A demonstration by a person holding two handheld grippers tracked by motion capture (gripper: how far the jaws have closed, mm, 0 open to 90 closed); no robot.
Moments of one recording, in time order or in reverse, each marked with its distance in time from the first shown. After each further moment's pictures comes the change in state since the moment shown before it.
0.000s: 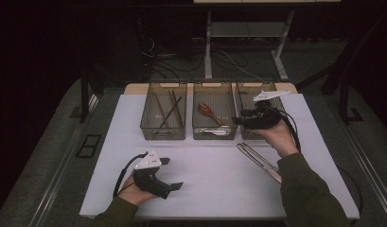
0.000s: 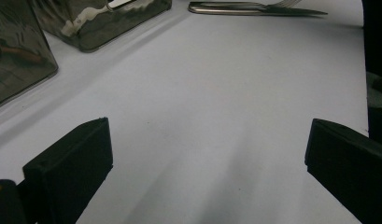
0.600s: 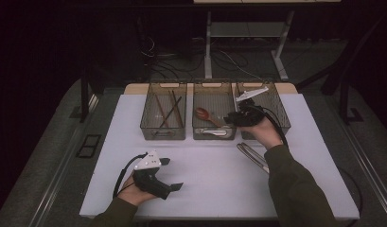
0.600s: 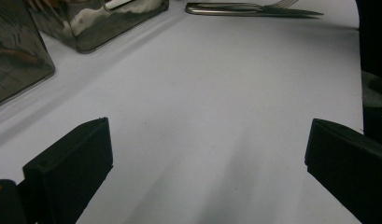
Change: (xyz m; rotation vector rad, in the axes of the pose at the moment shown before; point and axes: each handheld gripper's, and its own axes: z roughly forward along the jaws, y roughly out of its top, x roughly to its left) left arm -0.001 0.000 -0.001 -0.007 -0.010 0.002; right arm 0.002 0.013 0.048 0.118 -0.028 -0.056
